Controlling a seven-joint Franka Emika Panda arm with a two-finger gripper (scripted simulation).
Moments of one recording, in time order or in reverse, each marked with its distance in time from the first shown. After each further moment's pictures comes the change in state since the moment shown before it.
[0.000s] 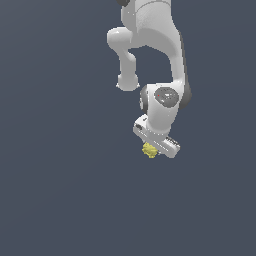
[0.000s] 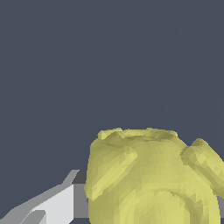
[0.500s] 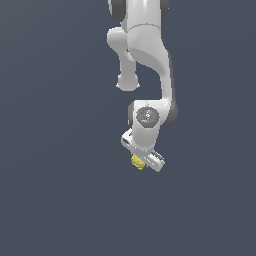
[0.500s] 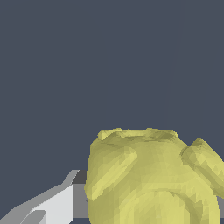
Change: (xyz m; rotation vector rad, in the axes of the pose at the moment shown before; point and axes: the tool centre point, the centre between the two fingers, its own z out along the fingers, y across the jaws) arm 0.061 0.015 0.044 0.000 0.000 0.000
